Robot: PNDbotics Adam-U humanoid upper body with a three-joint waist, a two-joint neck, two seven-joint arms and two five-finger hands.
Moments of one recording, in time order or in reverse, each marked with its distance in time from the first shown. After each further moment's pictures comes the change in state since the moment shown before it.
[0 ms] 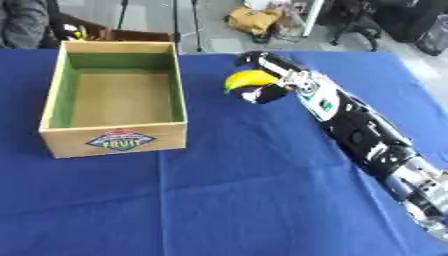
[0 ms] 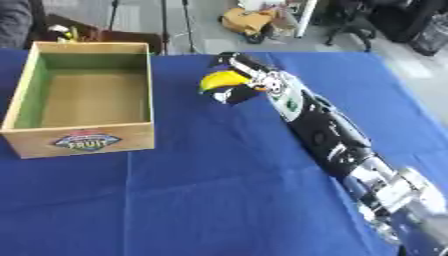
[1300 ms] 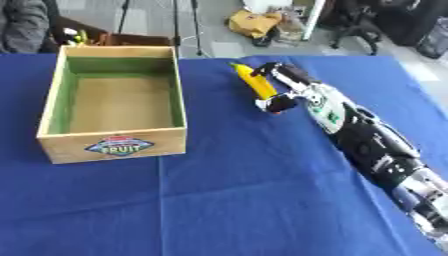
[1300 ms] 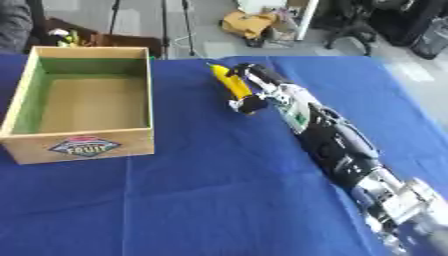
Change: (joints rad) left arm 0.000 -0.002 0.000 0.000 -0.007 -0.001 0.001; right arm 0.025 -0.011 -0.024 0.049 0.064 0.041 -0.083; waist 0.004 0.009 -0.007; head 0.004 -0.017
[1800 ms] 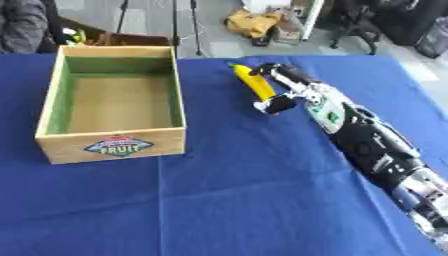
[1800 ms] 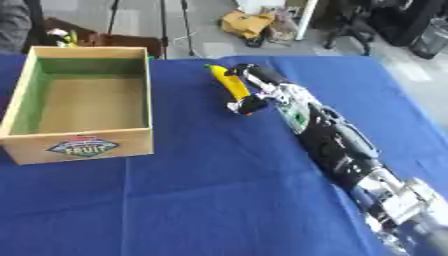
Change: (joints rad) left arm 0.000 -0.007 0.000 0.000 0.000 0.000 0.000; right arm -0.002 0.000 0.005 -0.007 0.056 0.010 0.001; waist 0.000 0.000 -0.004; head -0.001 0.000
